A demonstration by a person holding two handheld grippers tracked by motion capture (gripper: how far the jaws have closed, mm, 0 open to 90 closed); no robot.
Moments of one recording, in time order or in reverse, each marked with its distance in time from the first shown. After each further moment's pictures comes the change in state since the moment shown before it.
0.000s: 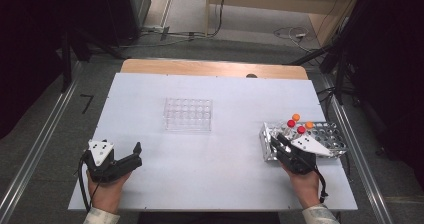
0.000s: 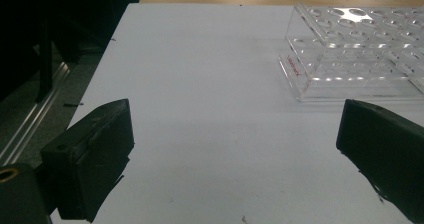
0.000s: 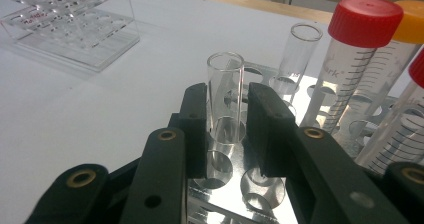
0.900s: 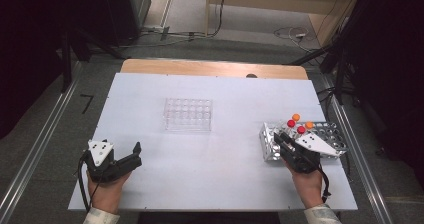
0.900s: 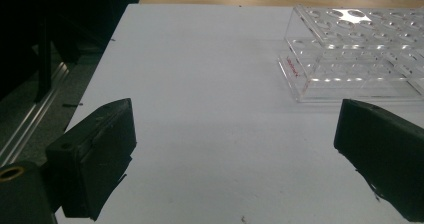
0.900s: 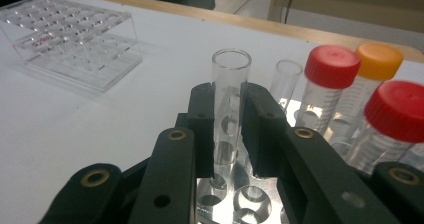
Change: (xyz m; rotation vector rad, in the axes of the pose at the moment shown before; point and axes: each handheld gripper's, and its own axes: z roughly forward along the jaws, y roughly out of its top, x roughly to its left) left arm 0.001 0.000 0.000 0.001 -0.007 -0.006; right arm -0.002 0.014 -0.013 -0.052 -0.002 0.006
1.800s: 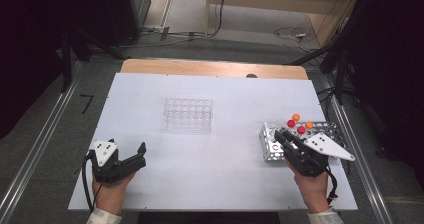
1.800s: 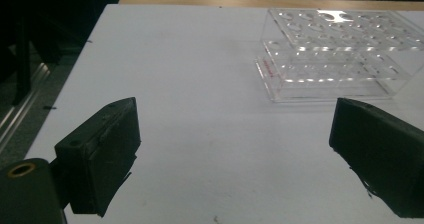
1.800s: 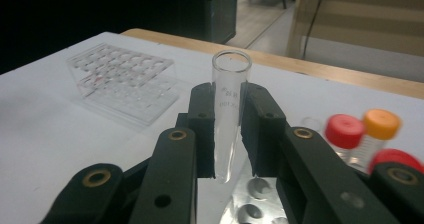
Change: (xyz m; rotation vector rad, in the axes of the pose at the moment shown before) left arm -0.015 0.004 -0.002 0.002 -0.069 0.007; right arm 0.018 0.025 -0.028 -0.087 0.092 -0.003
